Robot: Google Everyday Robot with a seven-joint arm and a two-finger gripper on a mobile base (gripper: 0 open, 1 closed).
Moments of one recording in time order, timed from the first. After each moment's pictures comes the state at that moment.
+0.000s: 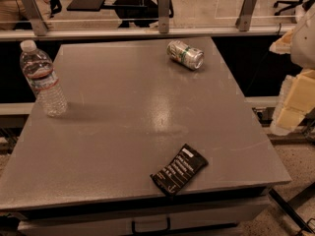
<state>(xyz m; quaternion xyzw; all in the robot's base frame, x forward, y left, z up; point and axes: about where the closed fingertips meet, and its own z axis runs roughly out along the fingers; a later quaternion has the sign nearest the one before) 0.438 -0.217 0.976 -0.60 0.78 -0.03 0.16</state>
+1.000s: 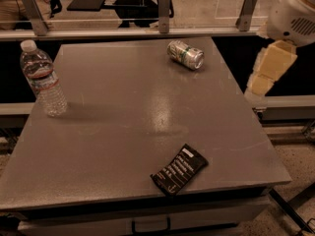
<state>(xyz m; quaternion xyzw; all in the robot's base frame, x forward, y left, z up) 0.503 -0.204 0.981 -0.57 0.81 -0.01 0.17</state>
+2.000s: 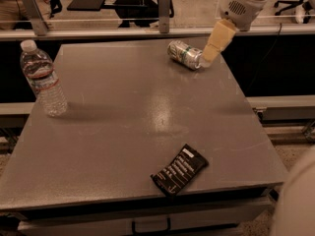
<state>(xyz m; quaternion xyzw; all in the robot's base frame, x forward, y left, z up) 0.634 -0.169 0.954 -0.47 0.87 0.01 0.16</state>
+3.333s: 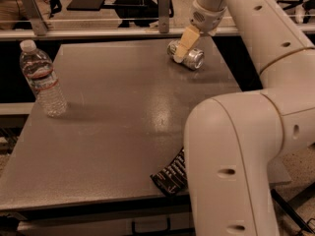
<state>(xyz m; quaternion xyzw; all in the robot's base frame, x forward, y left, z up) 0.747 -0.130 0.886 -0.41 0.90 0.01 0.14</state>
